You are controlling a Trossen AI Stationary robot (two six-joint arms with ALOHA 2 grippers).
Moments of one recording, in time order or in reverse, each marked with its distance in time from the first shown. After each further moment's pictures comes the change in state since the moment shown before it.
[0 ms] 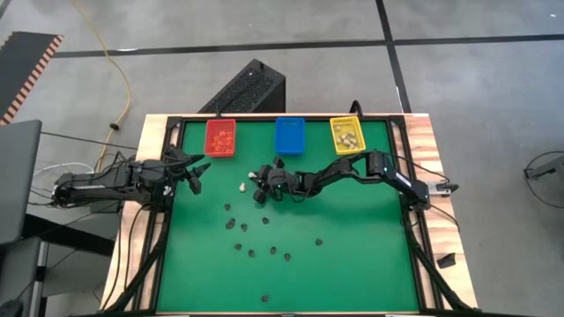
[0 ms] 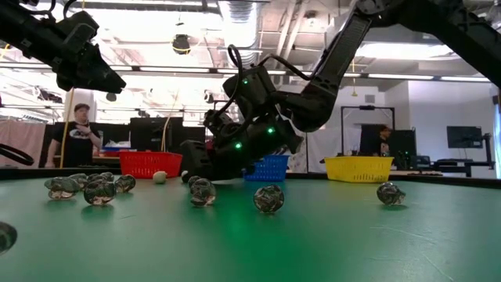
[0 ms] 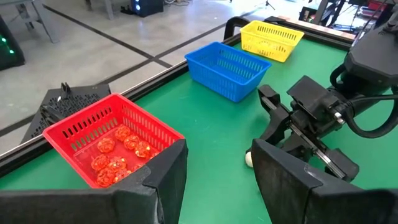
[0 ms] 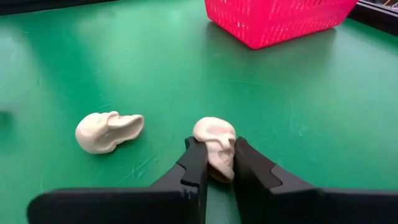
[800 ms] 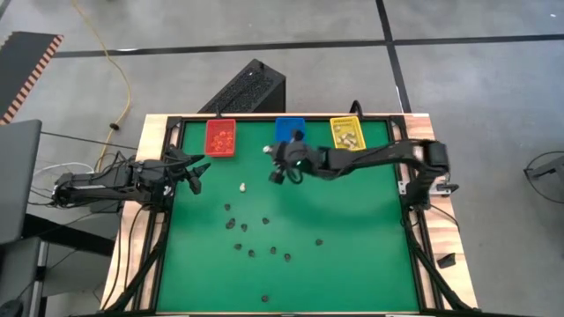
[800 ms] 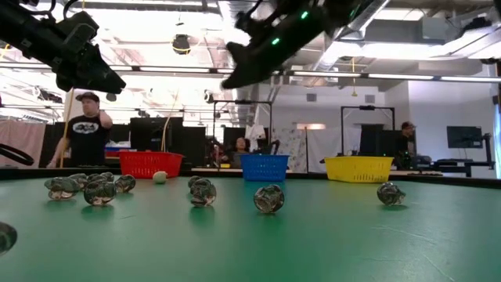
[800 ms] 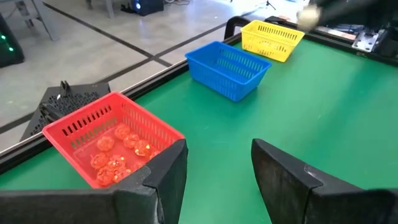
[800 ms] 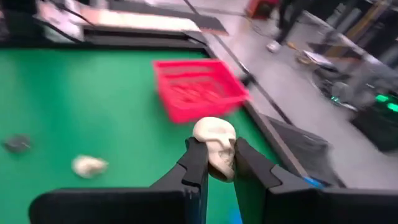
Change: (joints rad) left arm 0.000 0.000 0.000 -0.004 0.000 -0.011; right arm -0.002 -0.566 -0.017 -0.541 0.133 -0.289
